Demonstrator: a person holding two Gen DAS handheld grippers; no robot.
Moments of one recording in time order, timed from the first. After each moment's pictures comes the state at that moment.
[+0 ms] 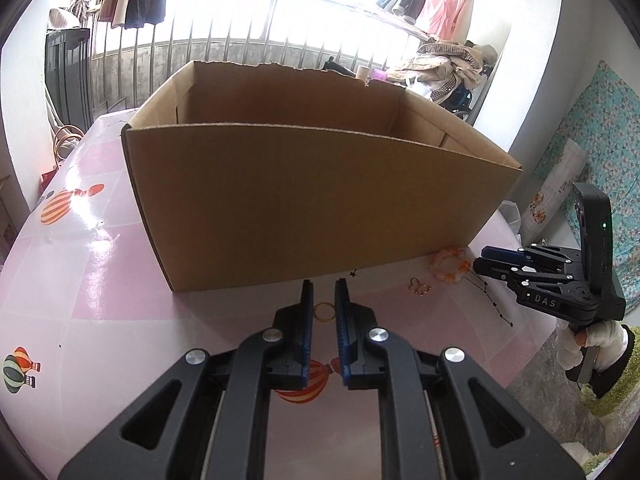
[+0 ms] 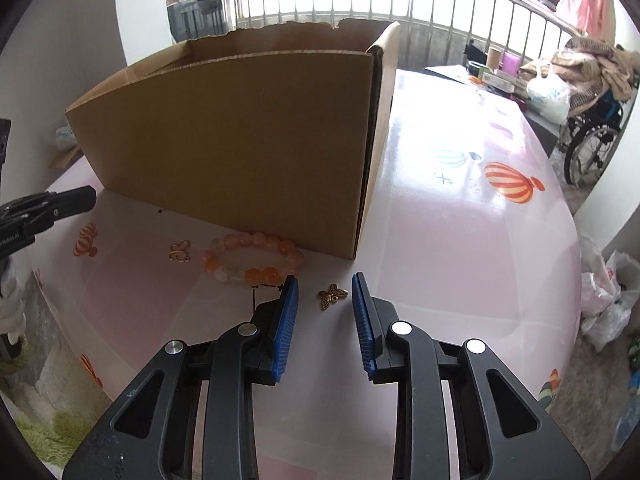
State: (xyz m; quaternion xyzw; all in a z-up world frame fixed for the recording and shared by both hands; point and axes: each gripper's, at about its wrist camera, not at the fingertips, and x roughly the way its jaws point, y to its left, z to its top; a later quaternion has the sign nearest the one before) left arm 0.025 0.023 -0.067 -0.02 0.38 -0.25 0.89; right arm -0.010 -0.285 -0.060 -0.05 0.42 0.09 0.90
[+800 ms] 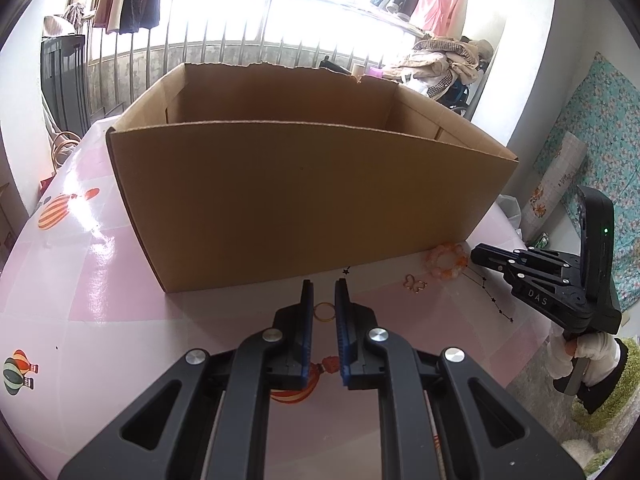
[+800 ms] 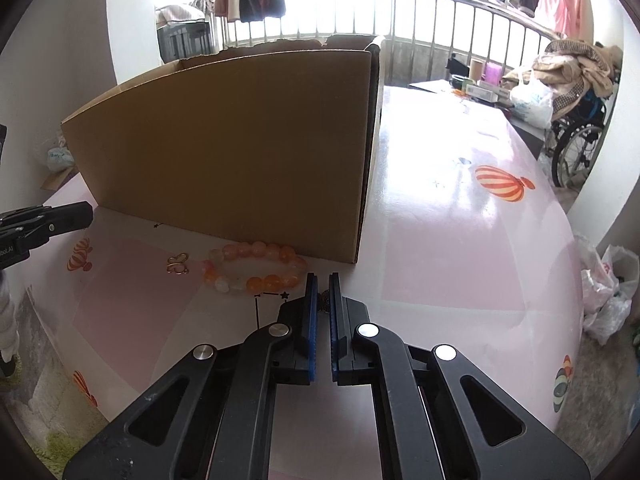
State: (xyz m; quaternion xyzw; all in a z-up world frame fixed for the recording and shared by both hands) left arm 0.023 0.016 -0.069 0.00 0.37 -0.25 0.89; right arm -0.029 -0.278 -0.061 -0.02 0.38 0.06 0.92
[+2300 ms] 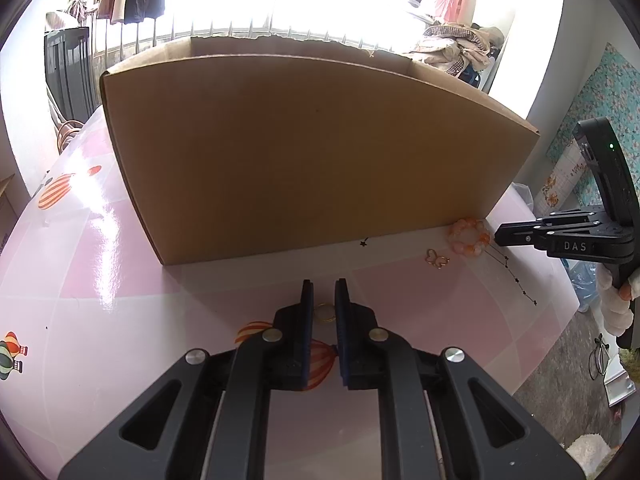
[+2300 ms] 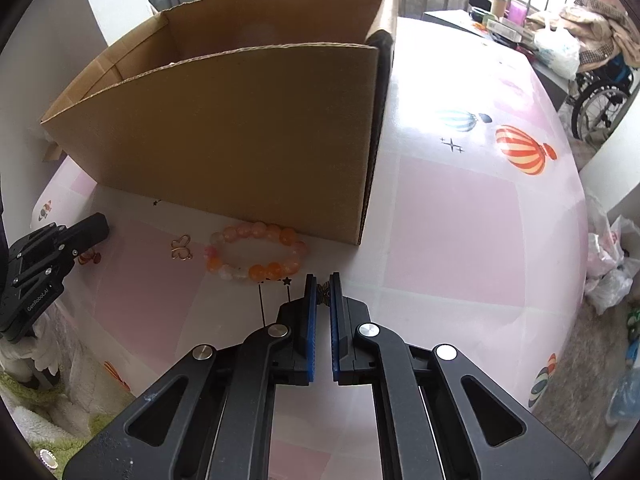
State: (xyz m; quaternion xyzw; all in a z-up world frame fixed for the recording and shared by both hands) left arm 0.024 0.002 -0.089 0.01 0.40 -0.23 0.89; right arm 0.021 -0.288 -0.056 -0.01 0.53 0.08 0.85
